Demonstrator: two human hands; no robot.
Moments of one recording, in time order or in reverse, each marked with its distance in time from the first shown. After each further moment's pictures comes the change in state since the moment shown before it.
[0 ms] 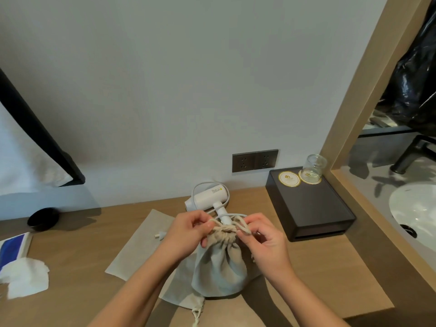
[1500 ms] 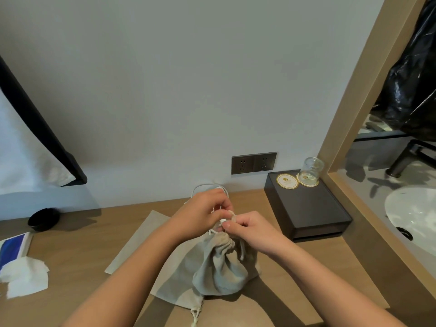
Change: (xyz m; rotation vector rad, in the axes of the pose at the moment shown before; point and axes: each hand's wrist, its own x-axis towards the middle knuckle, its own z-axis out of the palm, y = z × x) left_hand 0.027 0.036 -0.003 0.523 -0.211 0.601; right_hand 0.039 -0.050 0.002 -0.131 -0.520 0.487
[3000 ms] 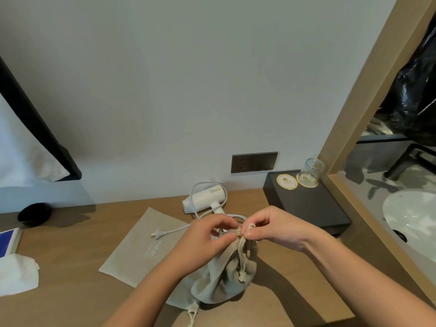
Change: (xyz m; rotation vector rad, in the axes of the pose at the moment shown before) left_hand -0.037 -0.002 0.036 -0.246 0.075 -0.189; right_hand 0.000 -0.002 -0.049 0.108 -0.217 0.128
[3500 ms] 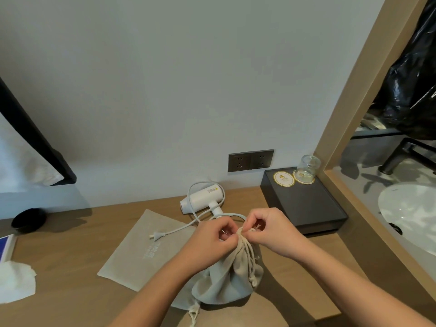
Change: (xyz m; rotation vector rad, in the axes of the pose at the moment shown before) left_hand 0.009 -0.005 0.016 -0.007 -0.045 -0.111; right_hand -0.002 0.018 0.018 -0.376 0.410 -0.178
